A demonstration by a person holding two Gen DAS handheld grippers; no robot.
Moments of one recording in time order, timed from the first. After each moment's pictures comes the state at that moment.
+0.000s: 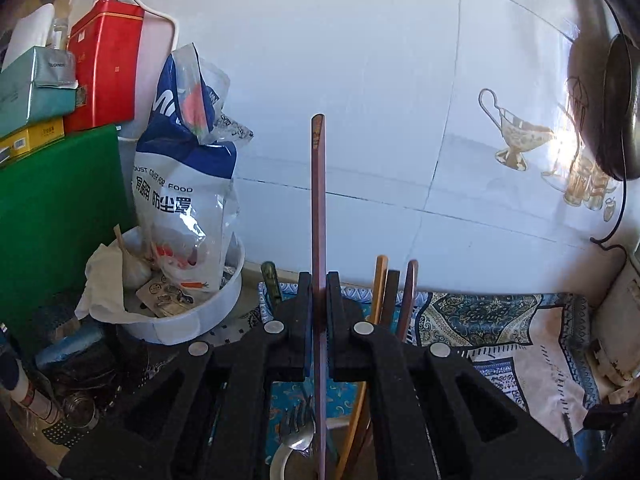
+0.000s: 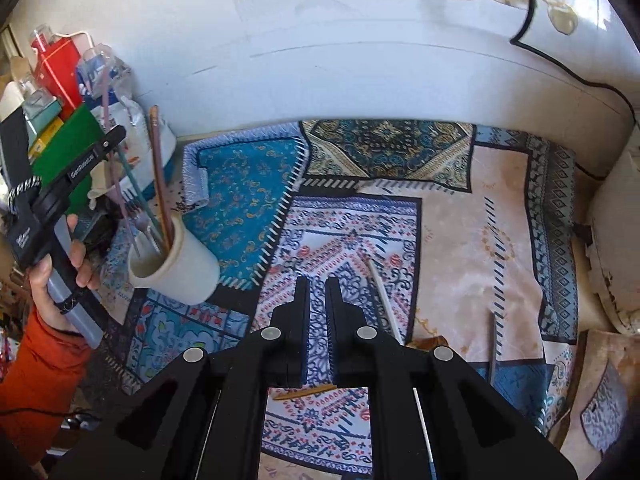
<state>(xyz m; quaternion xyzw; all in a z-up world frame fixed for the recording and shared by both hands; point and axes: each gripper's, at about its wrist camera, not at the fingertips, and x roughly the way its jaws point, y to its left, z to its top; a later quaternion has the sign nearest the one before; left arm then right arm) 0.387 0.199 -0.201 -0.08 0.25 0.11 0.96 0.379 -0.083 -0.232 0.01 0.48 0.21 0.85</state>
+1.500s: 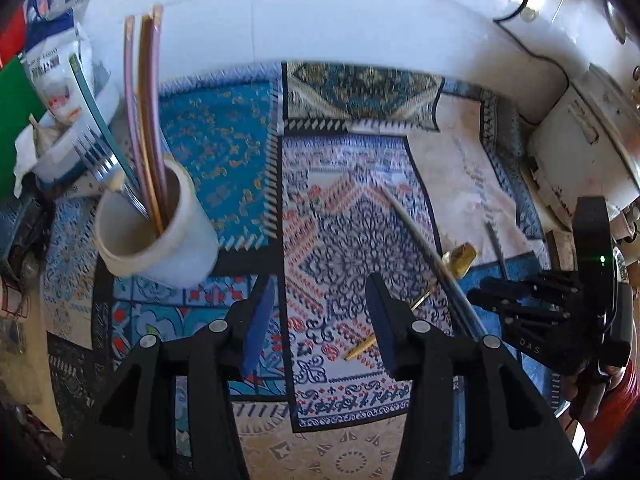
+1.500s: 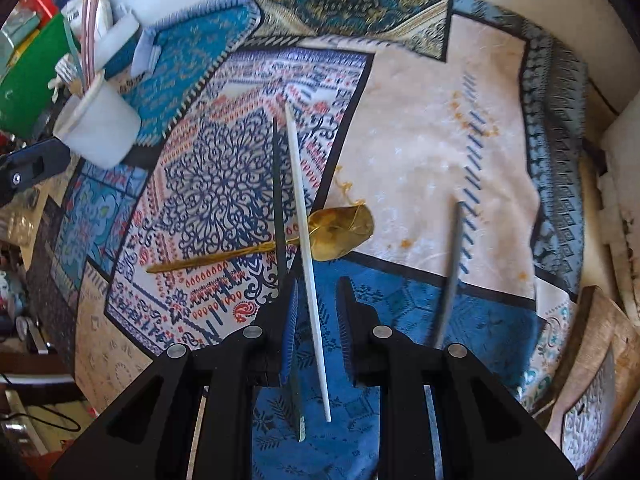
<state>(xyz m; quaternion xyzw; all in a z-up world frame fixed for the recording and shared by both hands) 0.332 0.040 -0.258 -0.05 0.54 -0.01 0.84 0.373 -0.148 -0.333 -0.08 0.59 0.23 0.77</state>
